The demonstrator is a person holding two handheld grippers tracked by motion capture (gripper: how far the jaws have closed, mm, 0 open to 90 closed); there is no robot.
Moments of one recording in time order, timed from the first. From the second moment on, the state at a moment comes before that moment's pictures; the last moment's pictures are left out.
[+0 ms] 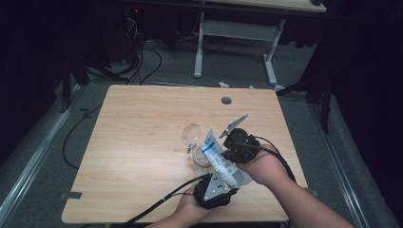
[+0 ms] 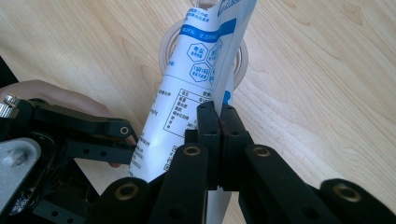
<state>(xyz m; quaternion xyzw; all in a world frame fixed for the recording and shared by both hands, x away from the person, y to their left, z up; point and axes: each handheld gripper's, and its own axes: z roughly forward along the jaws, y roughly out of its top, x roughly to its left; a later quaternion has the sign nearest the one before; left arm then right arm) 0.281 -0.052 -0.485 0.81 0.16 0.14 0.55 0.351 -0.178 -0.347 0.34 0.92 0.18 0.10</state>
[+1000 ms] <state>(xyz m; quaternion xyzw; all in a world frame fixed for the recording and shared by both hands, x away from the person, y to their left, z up) 0.283 -0.052 -0.479 0.80 0.16 0.14 0.56 0.355 -0.175 -0.343 0.33 0.92 0.18 0.10</state>
